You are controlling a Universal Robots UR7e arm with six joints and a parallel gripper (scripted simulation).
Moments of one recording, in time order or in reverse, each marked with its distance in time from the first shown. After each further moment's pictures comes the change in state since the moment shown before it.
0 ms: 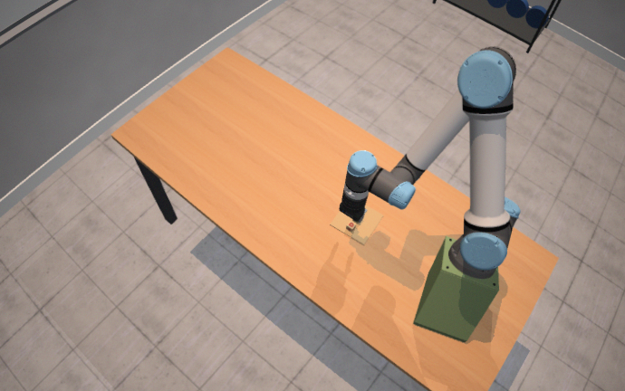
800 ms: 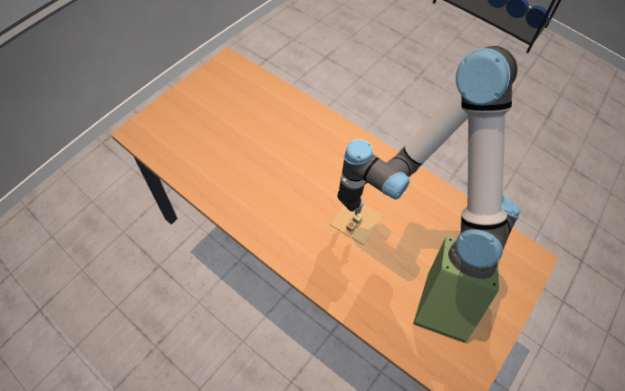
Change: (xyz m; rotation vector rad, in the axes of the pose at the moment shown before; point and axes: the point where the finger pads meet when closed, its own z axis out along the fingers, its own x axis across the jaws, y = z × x) arm -0.023 -0.026 0.002 -0.004 0.001 0.267
